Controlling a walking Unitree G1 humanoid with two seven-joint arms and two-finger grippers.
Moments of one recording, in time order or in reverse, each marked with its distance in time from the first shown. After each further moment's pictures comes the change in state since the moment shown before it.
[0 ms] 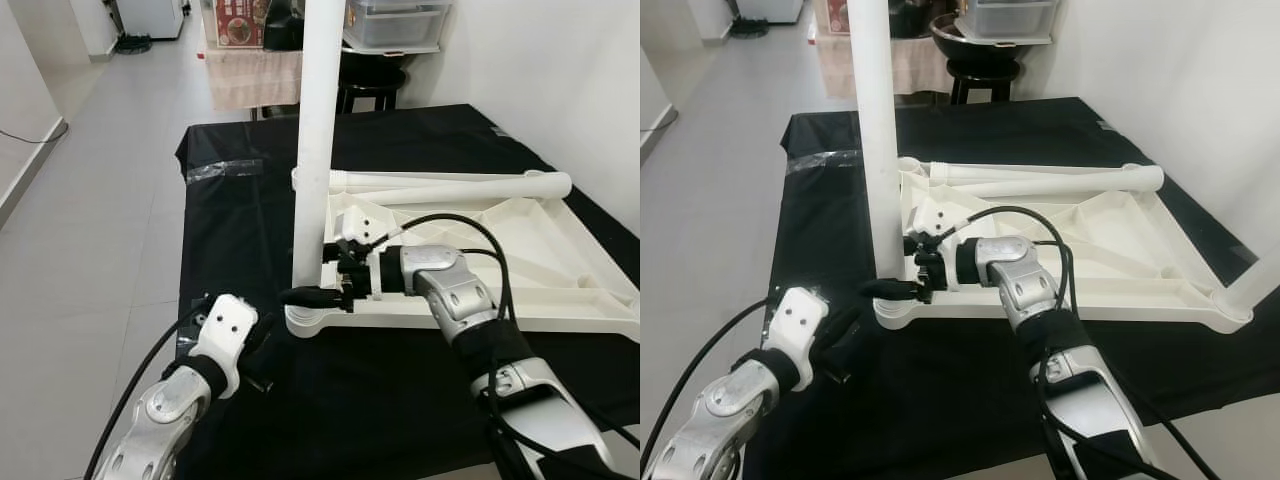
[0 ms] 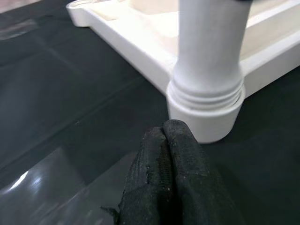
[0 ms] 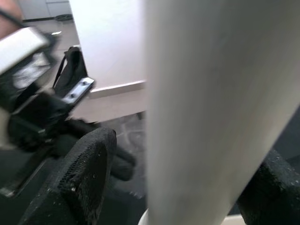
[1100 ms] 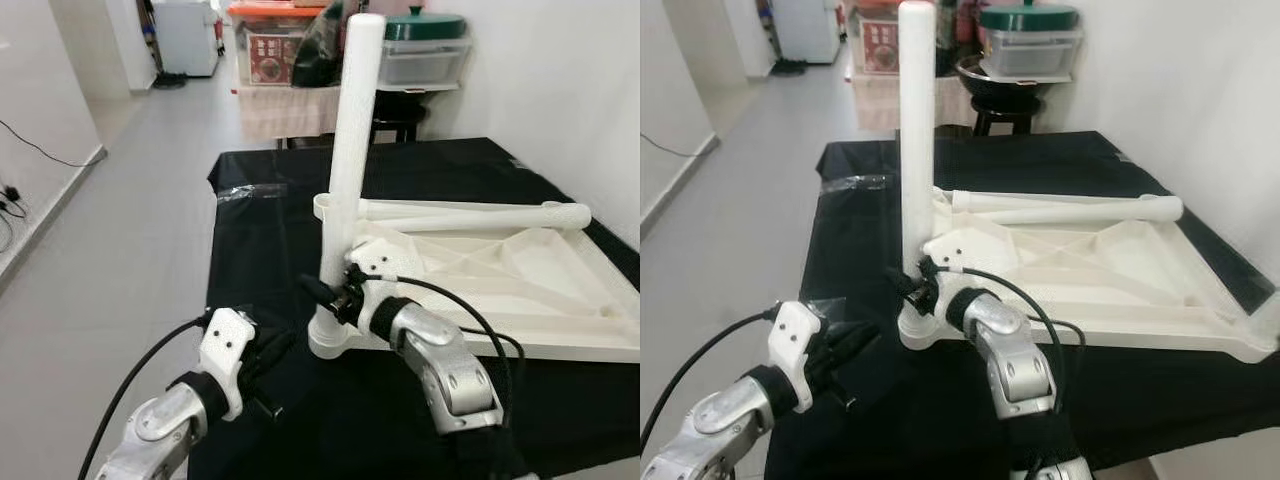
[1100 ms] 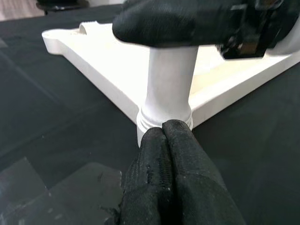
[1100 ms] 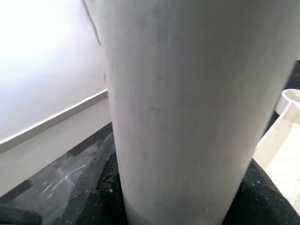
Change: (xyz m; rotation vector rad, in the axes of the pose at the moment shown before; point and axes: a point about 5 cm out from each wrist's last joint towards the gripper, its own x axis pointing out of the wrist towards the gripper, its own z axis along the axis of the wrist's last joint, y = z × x) left arm -0.006 -0.013 0.002 -0.189 -0.080 -0.240; right arm -0.004 0.041 -0.033 0.181 0.002 -0.558
